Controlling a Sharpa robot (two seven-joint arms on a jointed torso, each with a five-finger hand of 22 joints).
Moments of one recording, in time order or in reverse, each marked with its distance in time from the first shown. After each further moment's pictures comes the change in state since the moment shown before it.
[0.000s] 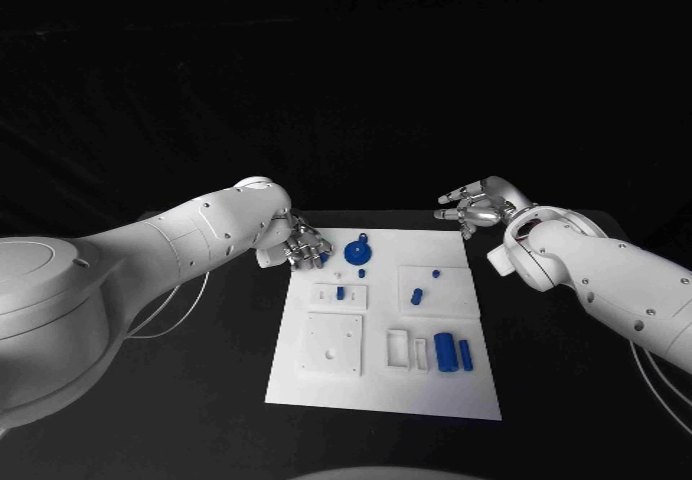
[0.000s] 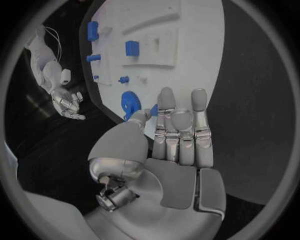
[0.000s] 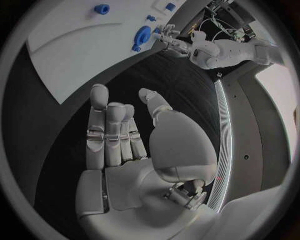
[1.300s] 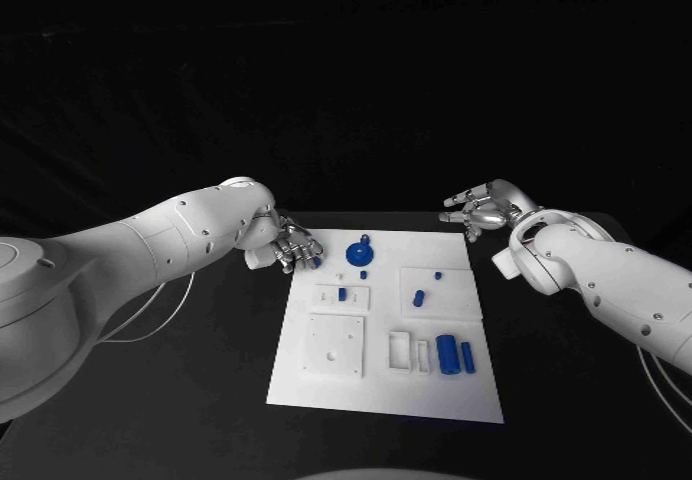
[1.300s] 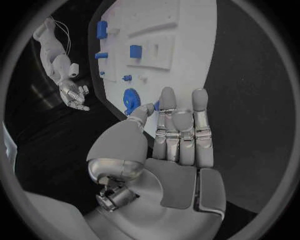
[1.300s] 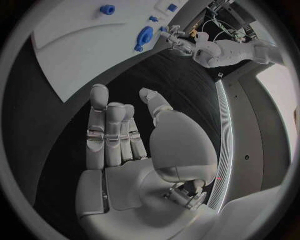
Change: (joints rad) left arm 0.010 -0.087 0.000 0.068 0.076 0.003 0.008; left_hand 0.021 -0.039 0.066 -0.109 -0.047 -0.023 0.020 0.011 -0.100 -0.005 0.005 0.011 -0.005 -0.002 0.003 0.011 -0.012 0.000 0.000 0.000 0.000 0.001; right arm -0.002 -0.007 0.000 -0.002 0.000 0.001 0.000; right_hand -0.004 -0.004 -0.004 0.004 0.000 0.000 0.000 0.000 0.000 0.000 0.000 0.000 0.000 0.000 0.000 0.000 0.000 0.000 0.000 0.000 0.000 0.000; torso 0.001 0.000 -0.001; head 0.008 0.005
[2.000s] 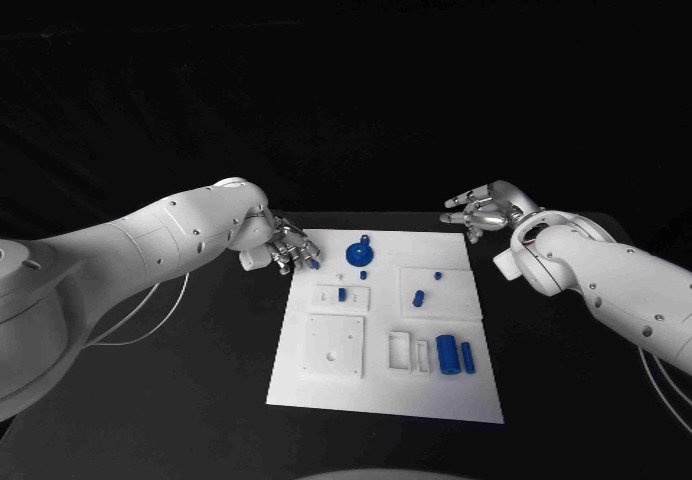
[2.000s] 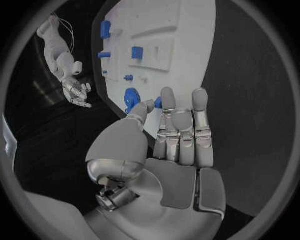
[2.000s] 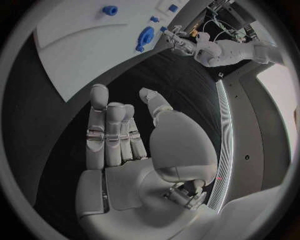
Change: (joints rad) left arm 0.000 -0.031 0.002 0.024 0.029 0.004 0.005; left_hand 0.018 -0.018 0.004 -0.004 0.004 -0.125 -0.003 -0.013 -0.019 -0.002 0.002 0.000 -0.004 -0.006 -0.002 0.000 -0.003 0.000 -0.004 0.004 -0.005 0.000; right arm -0.002 -0.004 0.000 -0.001 0.000 0.000 0.000; right_hand 0.000 0.000 0.000 0.000 0.000 0.000 0.000 0.000 0.000 0.000 0.000 0.000 0.000 0.000 0.000 0.000 0.000 0.000 0.000 0.000 0.000 0.000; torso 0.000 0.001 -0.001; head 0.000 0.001
